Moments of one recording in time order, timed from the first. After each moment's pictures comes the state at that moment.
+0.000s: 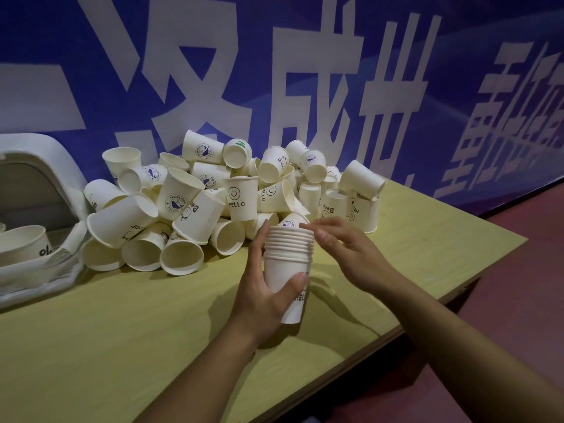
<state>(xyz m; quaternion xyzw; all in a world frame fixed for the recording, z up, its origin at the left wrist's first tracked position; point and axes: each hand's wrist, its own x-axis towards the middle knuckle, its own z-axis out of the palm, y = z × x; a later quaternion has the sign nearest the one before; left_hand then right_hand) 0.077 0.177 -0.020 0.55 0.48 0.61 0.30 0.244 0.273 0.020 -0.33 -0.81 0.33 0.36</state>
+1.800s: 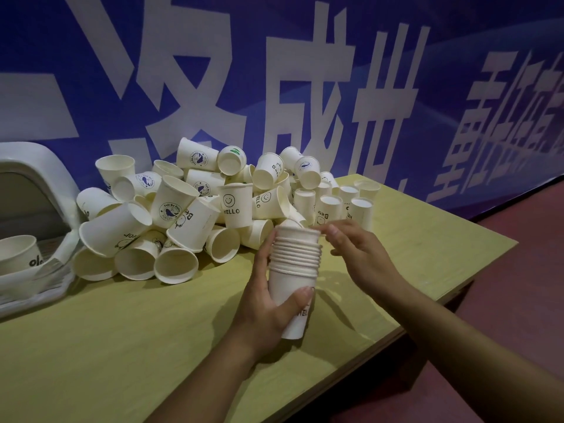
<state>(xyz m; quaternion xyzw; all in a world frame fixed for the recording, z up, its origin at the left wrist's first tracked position) 0.082 0.176 -0.020 0.60 0.48 0.57 0.30 0.254 0.269 0.024 -0.37 -0.75 0.33 0.43</state>
